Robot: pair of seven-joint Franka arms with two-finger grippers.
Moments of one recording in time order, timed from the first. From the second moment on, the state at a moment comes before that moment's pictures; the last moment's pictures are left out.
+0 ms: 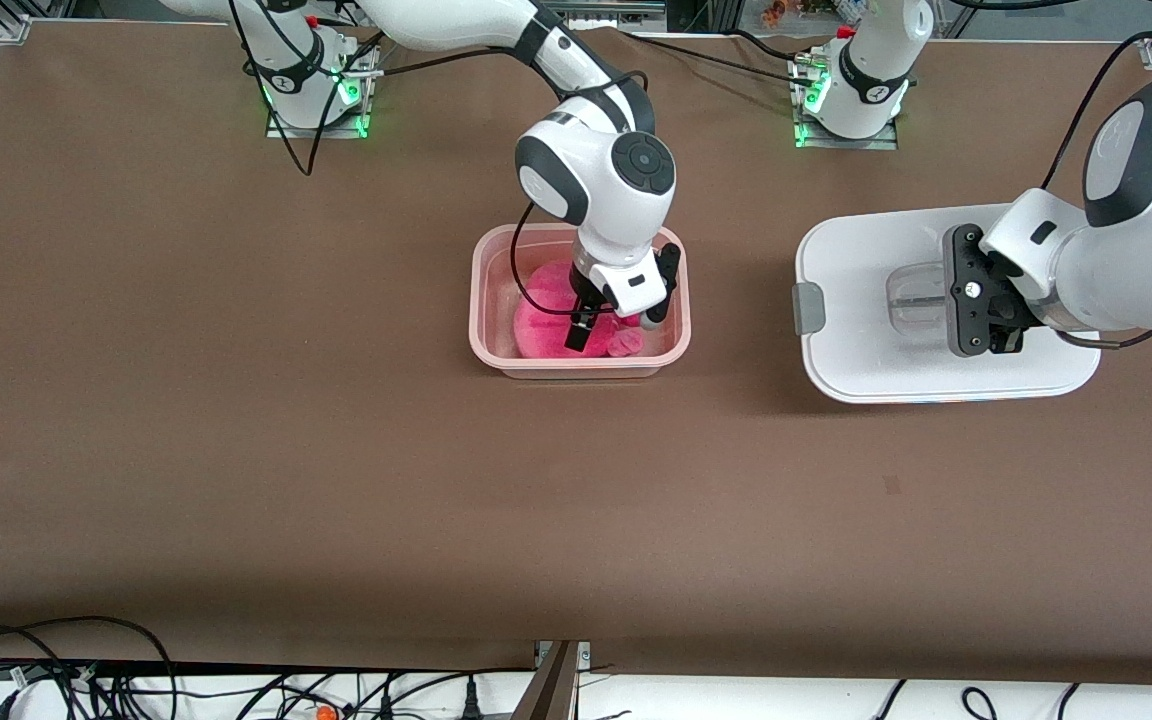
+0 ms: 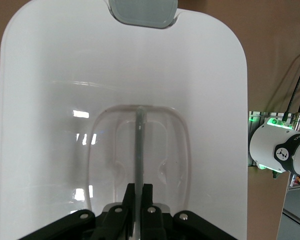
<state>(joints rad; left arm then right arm) 0.14 0.38 -0.34 -1.30 0.12 1.31 1.31 0.95 0.79 -0.16 -1.10 -0.08 1.86 -0.40</state>
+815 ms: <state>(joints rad) -0.07 0.45 -0.35 -1.29 -0.05 1.40 1.09 0.64 0.37 -0.38 -1.12 0.05 1.53 -0.41</state>
